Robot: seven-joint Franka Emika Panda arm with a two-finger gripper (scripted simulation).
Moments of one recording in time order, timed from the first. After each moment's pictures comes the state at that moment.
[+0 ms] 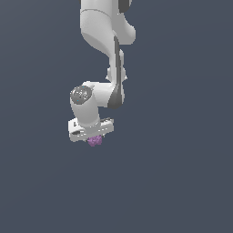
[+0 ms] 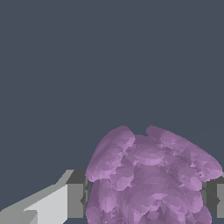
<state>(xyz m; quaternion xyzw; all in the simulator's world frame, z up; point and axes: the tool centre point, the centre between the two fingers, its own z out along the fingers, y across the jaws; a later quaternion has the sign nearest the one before) 0.015 -0.112 0.074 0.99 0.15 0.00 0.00</state>
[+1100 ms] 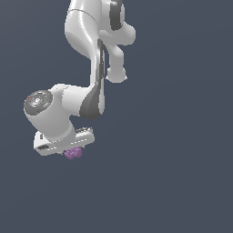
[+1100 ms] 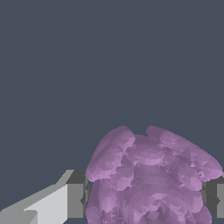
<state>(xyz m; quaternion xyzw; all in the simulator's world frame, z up) 0.096 -0.188 0.121 0.99 0.15 0.00 0.00</state>
